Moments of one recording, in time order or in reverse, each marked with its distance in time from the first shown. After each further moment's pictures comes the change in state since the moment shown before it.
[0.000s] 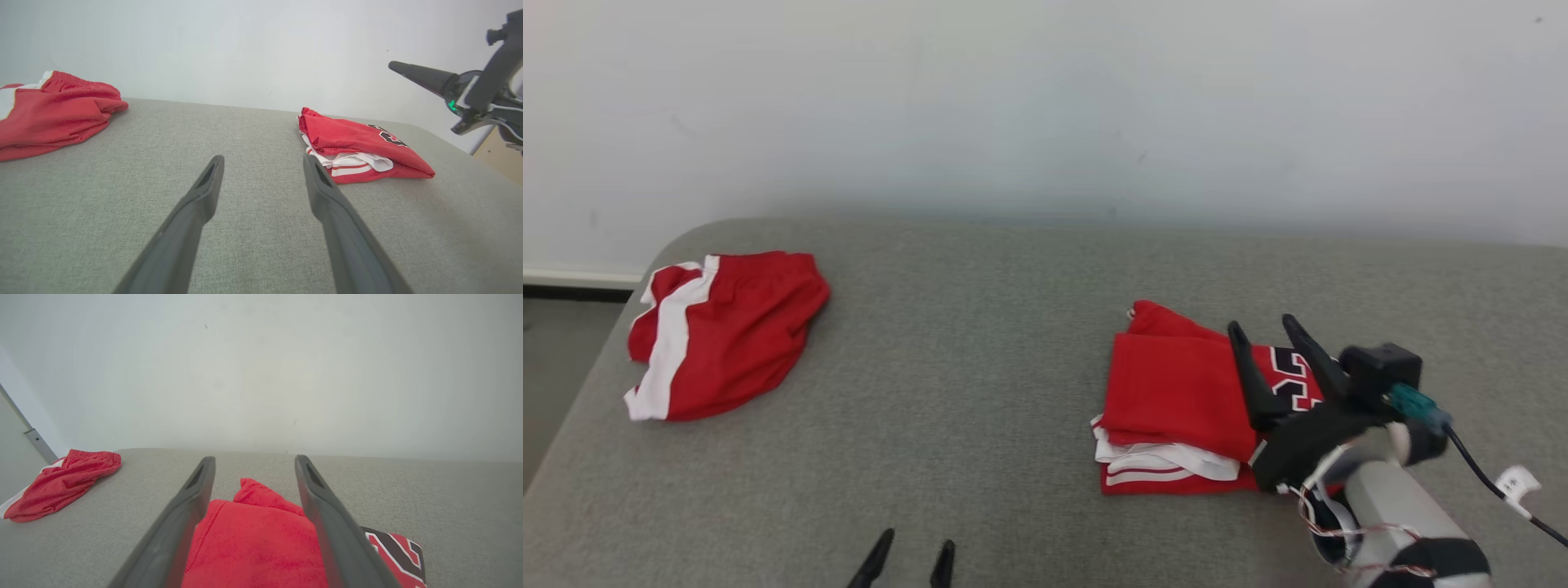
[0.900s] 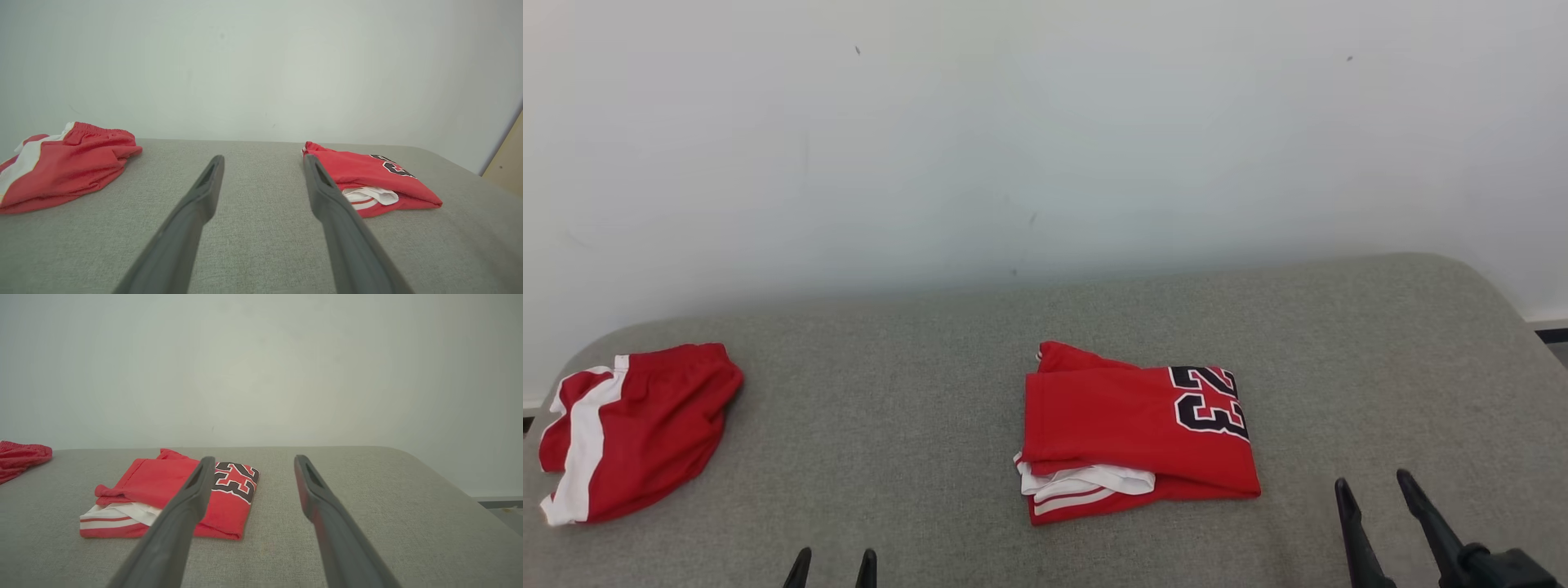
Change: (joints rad) left arm 0.072 -0.003 0.144 -0.074 0.004 0.060 0.000; right arm 0.611 -0.071 -0.248 -0.589 -0.198 0.000 0.000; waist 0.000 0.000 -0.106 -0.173
